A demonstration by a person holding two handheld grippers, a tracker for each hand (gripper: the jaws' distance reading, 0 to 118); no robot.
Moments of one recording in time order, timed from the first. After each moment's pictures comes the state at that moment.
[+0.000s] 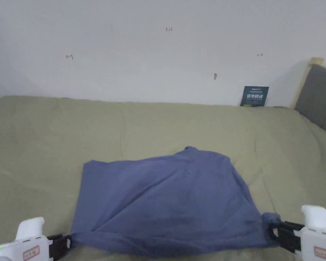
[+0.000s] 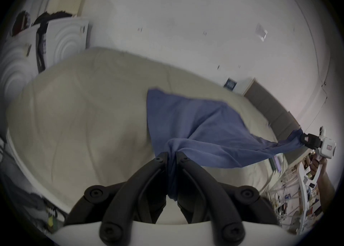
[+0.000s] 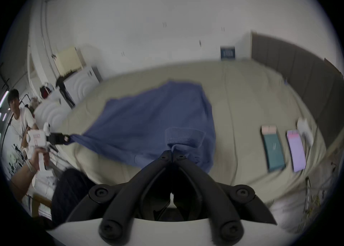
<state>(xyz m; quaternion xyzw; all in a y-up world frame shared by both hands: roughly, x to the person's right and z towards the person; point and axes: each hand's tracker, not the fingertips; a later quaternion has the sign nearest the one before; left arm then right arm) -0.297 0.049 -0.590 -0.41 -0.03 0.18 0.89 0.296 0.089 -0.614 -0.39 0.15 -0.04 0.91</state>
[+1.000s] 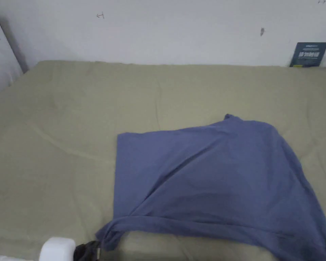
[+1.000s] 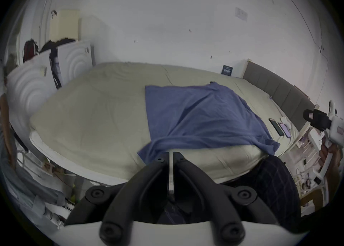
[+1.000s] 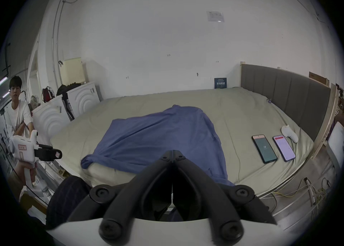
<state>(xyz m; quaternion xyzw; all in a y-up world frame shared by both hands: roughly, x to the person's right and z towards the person) -0.249 0.091 -0.476 -0.35 0.00 0.07 0.94 0.220 0.122 -0.495 -0.21 0.11 -0.03 0.97</state>
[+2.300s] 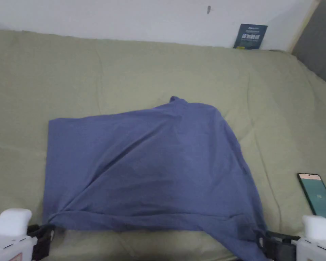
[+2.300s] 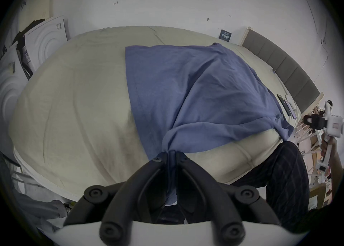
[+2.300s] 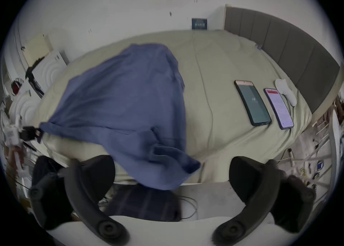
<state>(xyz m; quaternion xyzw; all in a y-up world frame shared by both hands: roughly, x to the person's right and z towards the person) -0.258 0.026 -0.590 -0.45 -0.06 0.05 0.89 0.315 0.029 -0.612 -0.47 0.03 -0.01 0.88</state>
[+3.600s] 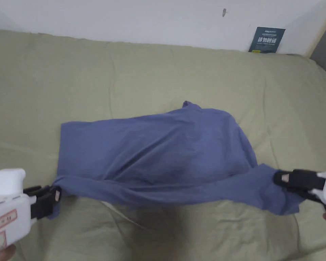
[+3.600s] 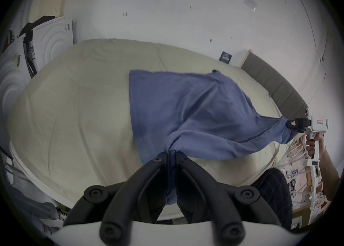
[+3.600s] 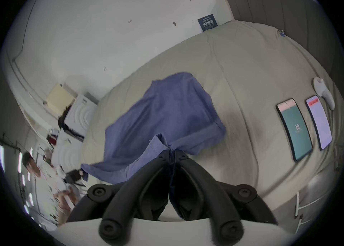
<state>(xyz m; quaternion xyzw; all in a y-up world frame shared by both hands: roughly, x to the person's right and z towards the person) -0.290 0.087 -0.647 -0.38 -0.05 0.13 0.91 0.324 0.124 -0.747 -0.42 0.13 -0.24 0.87</state>
